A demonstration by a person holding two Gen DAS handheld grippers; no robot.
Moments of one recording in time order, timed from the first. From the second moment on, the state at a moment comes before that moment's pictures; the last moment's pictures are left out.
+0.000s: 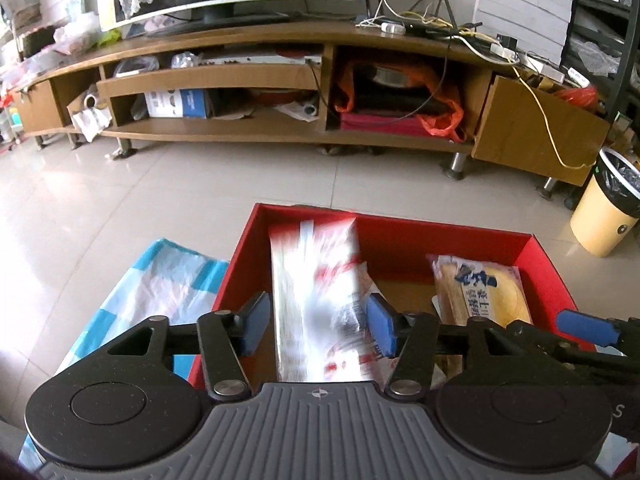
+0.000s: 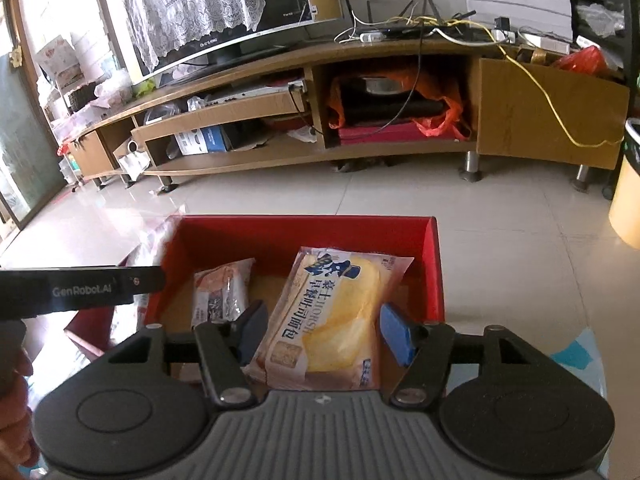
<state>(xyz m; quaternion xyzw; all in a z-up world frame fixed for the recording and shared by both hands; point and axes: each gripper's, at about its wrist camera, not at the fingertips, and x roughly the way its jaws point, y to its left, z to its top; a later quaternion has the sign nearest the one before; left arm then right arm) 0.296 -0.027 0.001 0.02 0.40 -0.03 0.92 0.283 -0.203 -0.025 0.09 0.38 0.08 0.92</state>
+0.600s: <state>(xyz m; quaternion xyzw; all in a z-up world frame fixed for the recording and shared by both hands) 0.281 -0.024 -0.005 0.03 0.44 -0.04 0.89 0.266 -0.206 -0.019 0.08 0.41 0.08 0.91</state>
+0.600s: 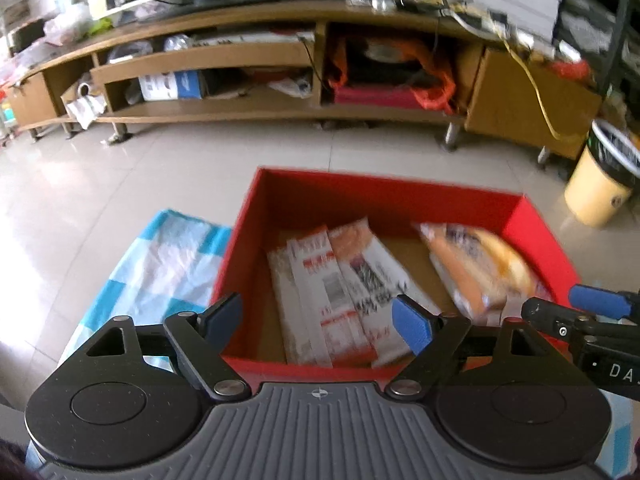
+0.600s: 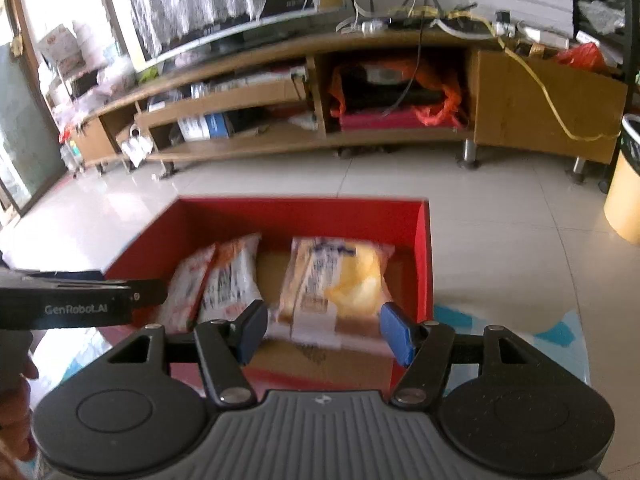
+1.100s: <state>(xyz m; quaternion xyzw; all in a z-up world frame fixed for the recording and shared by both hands) 0.256 -0.016 -0.009 0.02 0.48 -0.07 0.87 0.254 -0.218 -0.024 0.09 0.46 0.11 0.88</state>
